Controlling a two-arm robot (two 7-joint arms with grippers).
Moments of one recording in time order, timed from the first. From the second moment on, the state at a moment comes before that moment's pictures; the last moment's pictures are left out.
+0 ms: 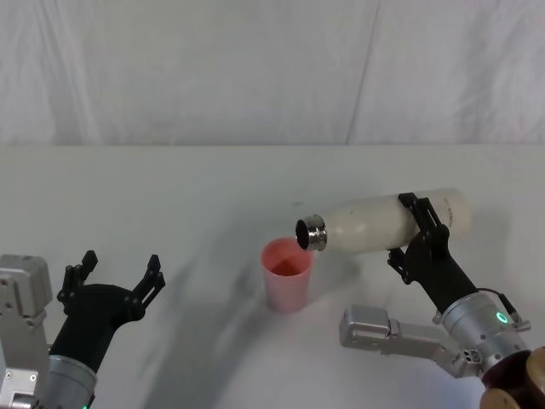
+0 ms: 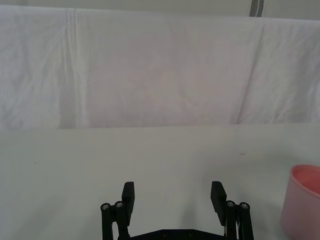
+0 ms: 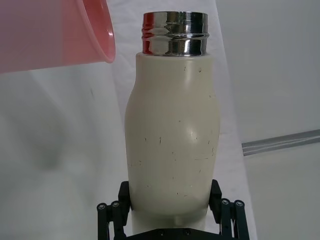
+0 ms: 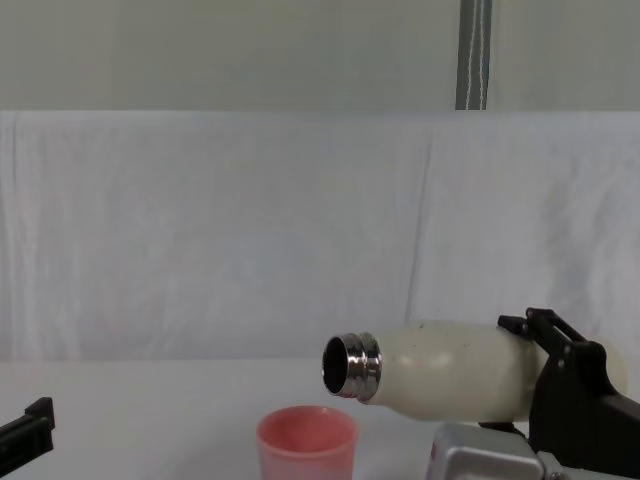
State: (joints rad) left arm 0.27 0.24 0.04 -1.85 -0.25 -0.02 -0.02; right arm 0.19 0.34 -0.53 -1.47 -1.01 0.04 -0.17
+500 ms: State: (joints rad) left arm 0.27 0.24 0.04 -1.85 -0.25 -0.02 -0.02; right arm 0.20 0.35 -0.54 -1.47 -1.03 0.04 -0.18
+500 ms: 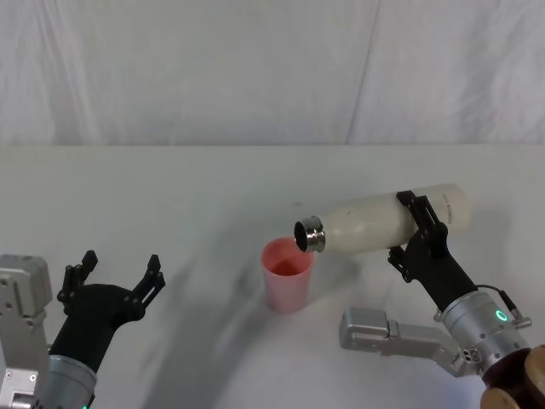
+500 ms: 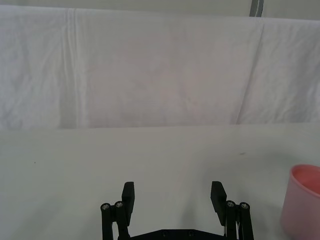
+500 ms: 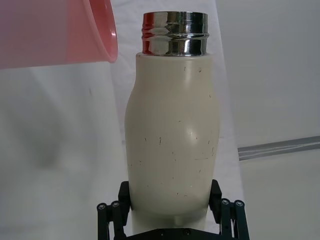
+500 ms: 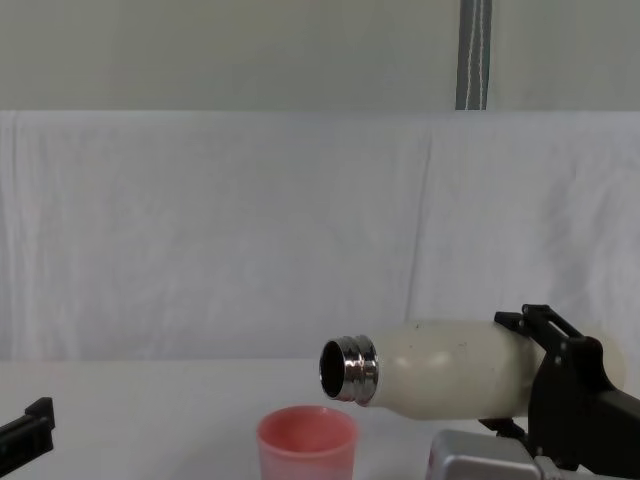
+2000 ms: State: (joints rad) left arm 0.27 0.24 0.04 -1.85 -0.25 -0.02 -0.02; right arm 0.22 0.36 -0.55 -1.46 -1.04 0.05 -0.18
